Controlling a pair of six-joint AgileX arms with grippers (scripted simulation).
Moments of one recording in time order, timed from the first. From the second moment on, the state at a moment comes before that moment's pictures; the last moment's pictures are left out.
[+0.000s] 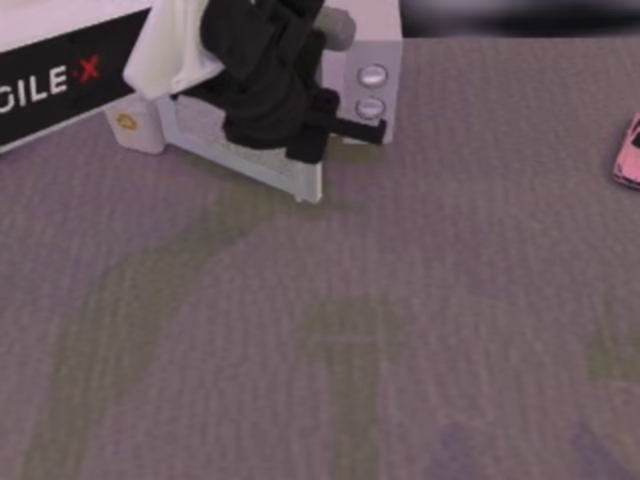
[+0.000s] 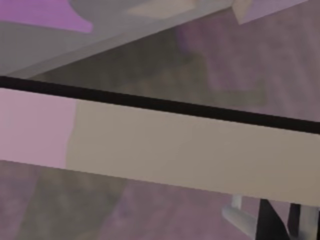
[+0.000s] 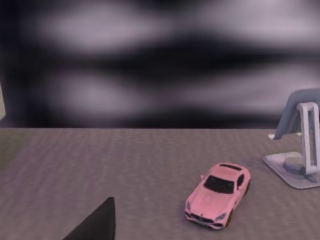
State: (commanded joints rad) left arm -0.59 1.90 1.58 -0.73 -0.11 -0.18; right arm 0.00 0.00 0.00 0.00 0.00 0.00
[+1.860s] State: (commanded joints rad) left arm -0.56 1.83 1.48 -0.69 -0.04 -0.06; right arm 0.00 0.00 0.00 0.00 0.00 0.00
